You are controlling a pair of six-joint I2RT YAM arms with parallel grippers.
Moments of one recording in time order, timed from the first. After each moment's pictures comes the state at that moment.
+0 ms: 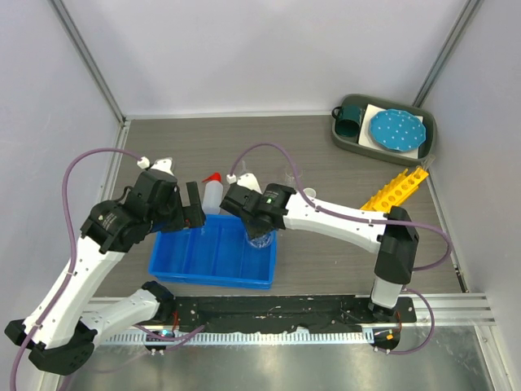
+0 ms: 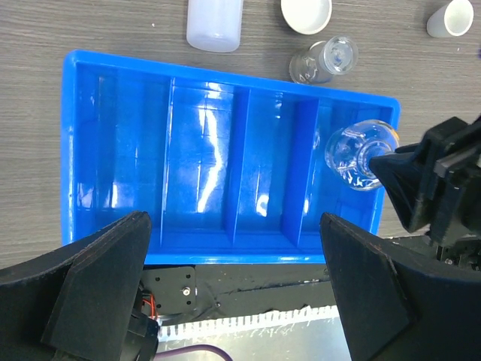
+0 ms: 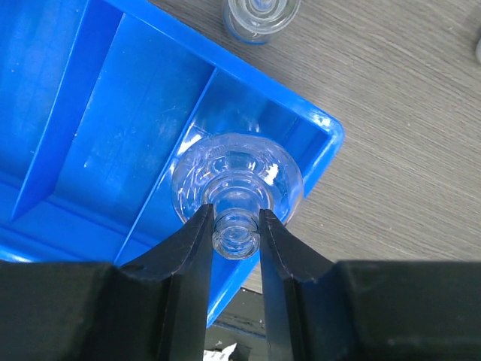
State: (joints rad) left arm -0.60 0.93 1.29 -1.24 -0.23 -0.63; right arm 1.14 1.76 1.62 -1.03 0.36 0.61
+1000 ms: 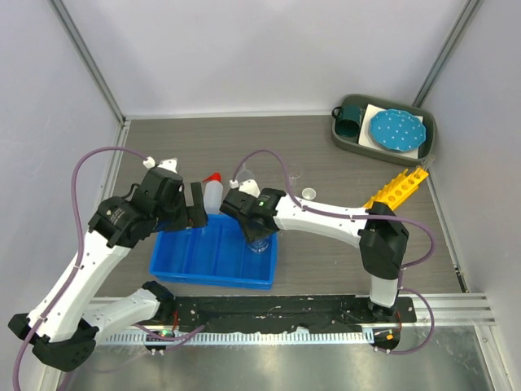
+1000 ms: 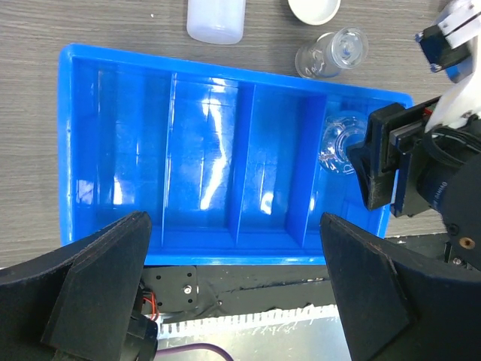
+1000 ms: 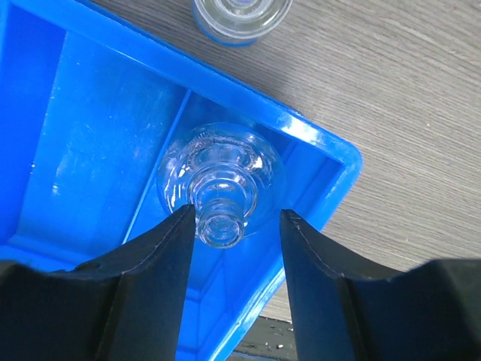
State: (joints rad) left arm -0.60 0.96 1.28 -1.23 -0.22 -0.63; right arm 1.12 1.84 1.51 -0.92 0.36 0.65
